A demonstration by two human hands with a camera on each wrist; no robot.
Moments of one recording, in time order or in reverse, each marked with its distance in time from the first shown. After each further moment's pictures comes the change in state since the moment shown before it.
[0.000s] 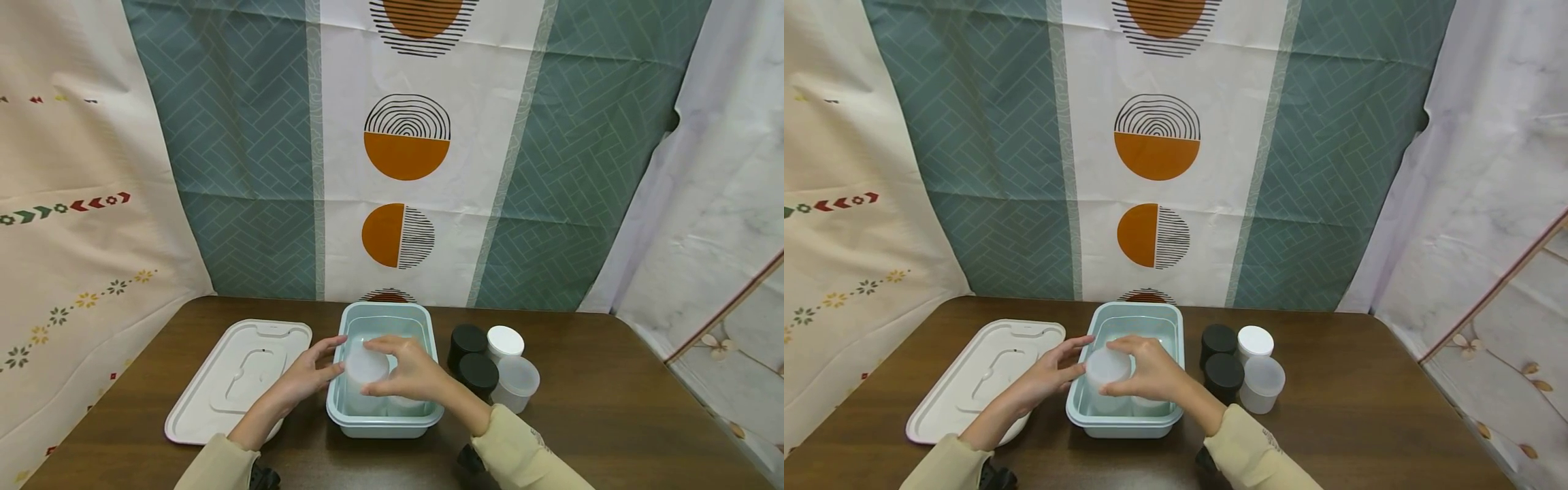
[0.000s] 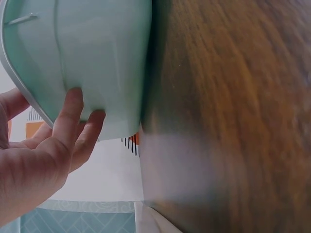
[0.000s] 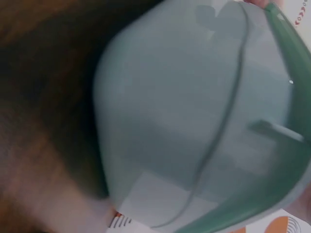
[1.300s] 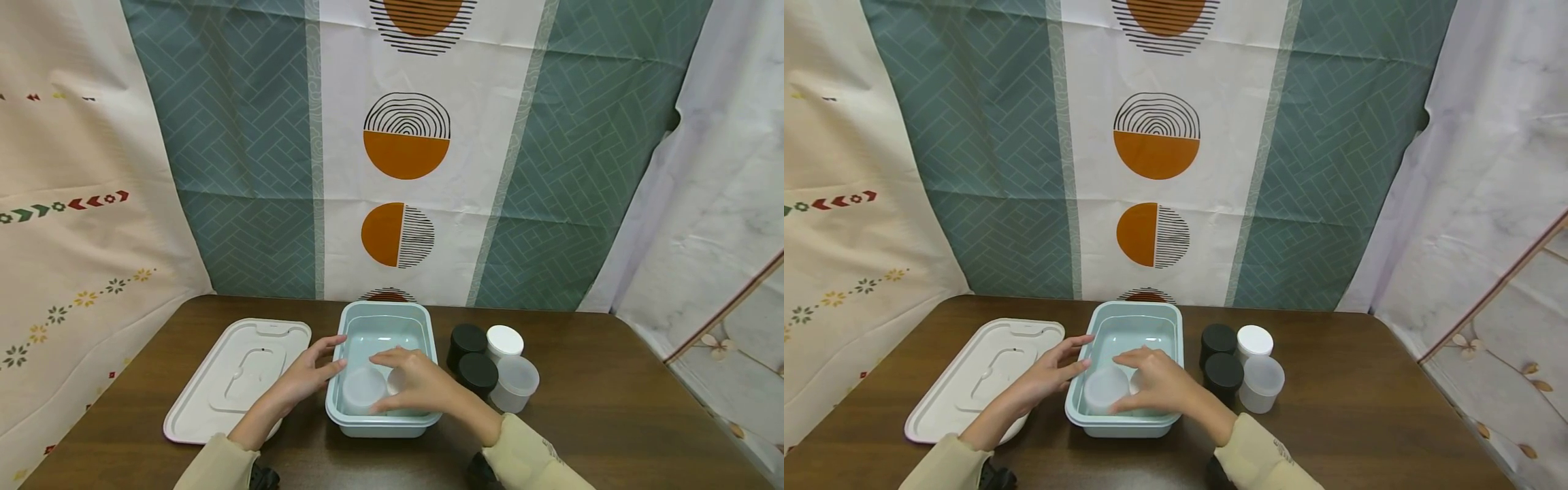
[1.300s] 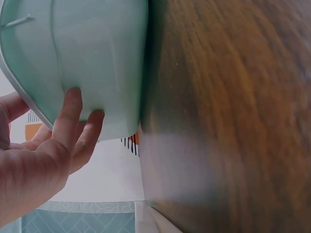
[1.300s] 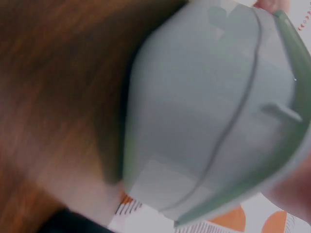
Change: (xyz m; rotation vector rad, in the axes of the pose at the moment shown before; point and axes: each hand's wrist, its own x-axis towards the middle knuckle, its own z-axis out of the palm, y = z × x) left_hand 0.000 0.001 0.004 0.025 0.055 -0.012; right_hand -0.016 0.007 -0.003 -0.132 -0.114 -0.015
